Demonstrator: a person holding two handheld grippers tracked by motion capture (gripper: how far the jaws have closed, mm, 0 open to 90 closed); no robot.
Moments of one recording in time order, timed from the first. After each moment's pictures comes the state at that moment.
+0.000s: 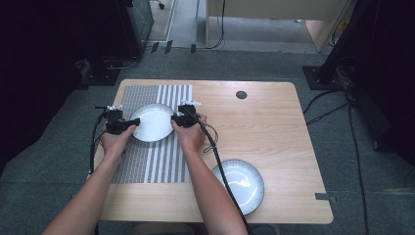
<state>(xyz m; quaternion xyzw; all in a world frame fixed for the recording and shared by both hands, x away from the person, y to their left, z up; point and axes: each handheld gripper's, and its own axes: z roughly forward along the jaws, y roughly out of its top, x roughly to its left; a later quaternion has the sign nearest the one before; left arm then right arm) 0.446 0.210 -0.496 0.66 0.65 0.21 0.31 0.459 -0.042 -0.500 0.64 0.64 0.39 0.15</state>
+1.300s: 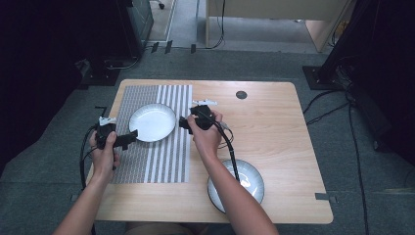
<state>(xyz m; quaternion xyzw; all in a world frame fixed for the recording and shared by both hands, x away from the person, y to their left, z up) 0.369 0.211 -0.466 0.68 0.60 0.22 0.35 0.408 -0.095 -0.445 0.58 0.69 0.41 0.15</state>
